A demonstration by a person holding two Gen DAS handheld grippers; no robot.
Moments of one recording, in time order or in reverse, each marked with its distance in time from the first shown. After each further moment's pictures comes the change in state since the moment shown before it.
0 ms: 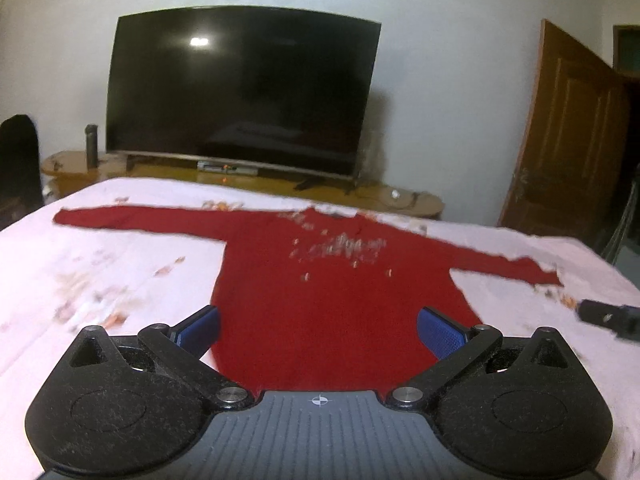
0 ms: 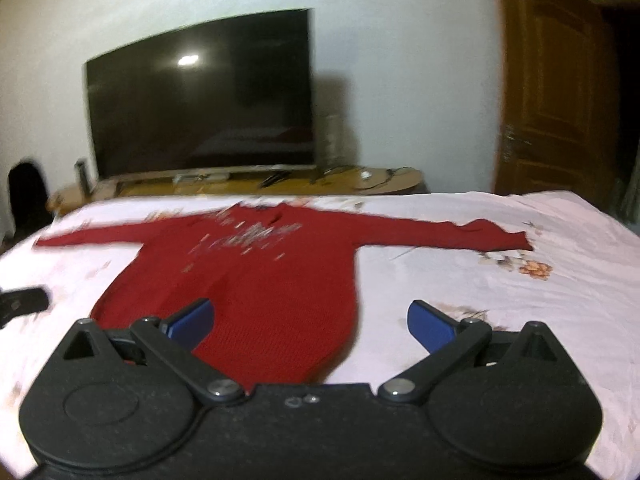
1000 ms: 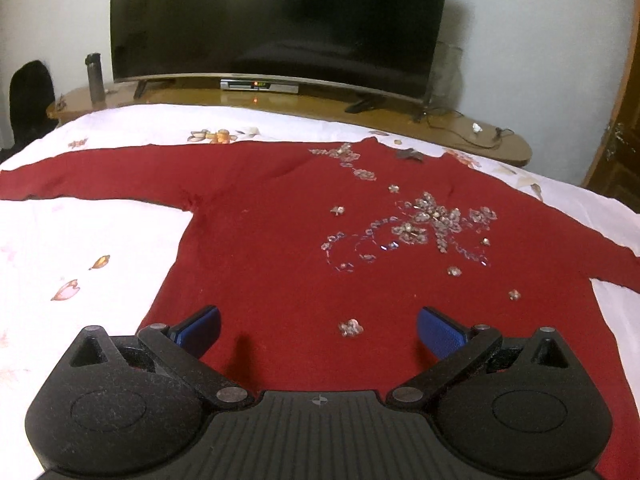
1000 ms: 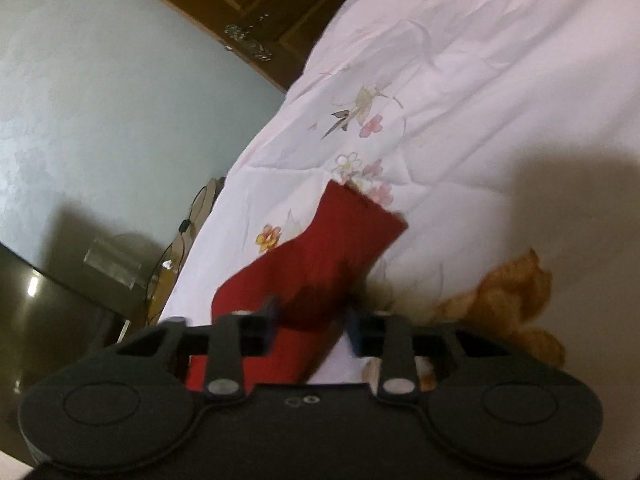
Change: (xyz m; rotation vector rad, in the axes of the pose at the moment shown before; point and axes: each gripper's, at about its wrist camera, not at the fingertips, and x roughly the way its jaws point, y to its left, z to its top) left arm 0.297 -0.001 0.027 -0.050 0.261 0.169; right arm 0.359 -0.409 0.001 1.007 0.036 -0.161
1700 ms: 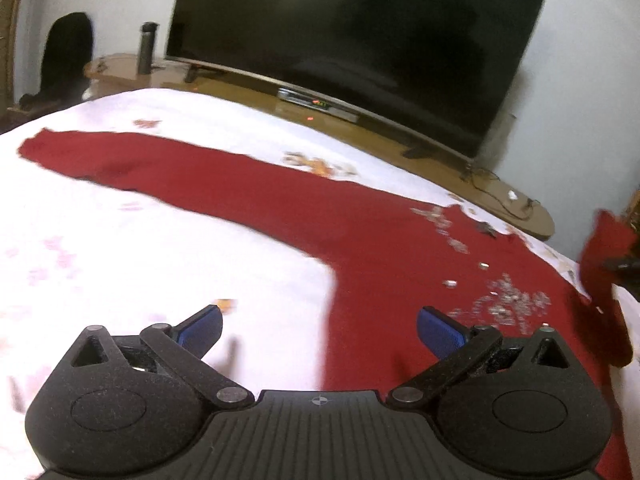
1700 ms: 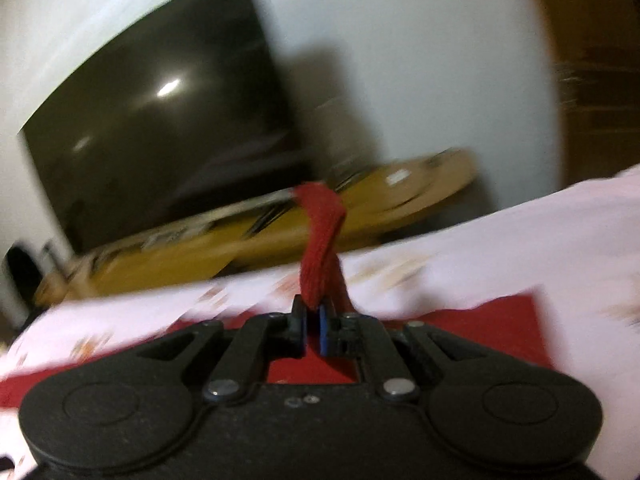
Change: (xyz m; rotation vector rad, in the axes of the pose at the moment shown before) left arm 0.010 0.144 0.023 -0.214 -0.054 -0.024; right arm -0.027 0.334 -0.280 -0.829 0.113 0.295
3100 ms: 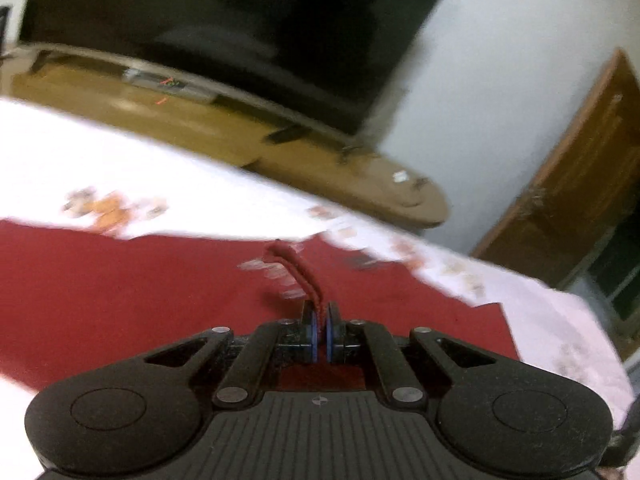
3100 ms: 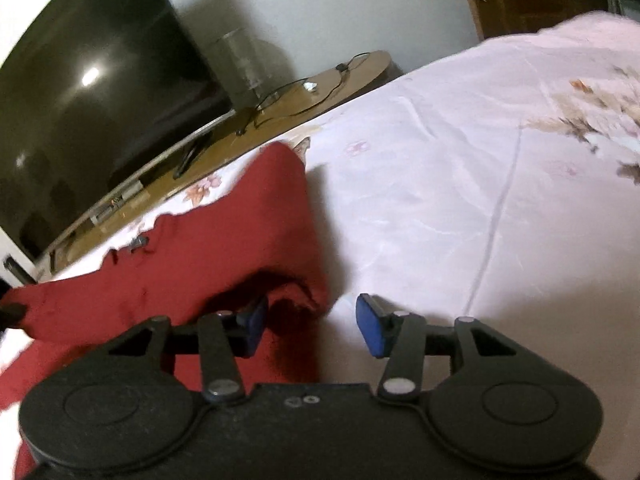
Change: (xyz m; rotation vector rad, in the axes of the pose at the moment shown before) left arm 0.140 -0.095 0.101 0.078 0.150 -0.345; right arm -0.003 -0.109 -0.082 0.243 0.158 -0.159
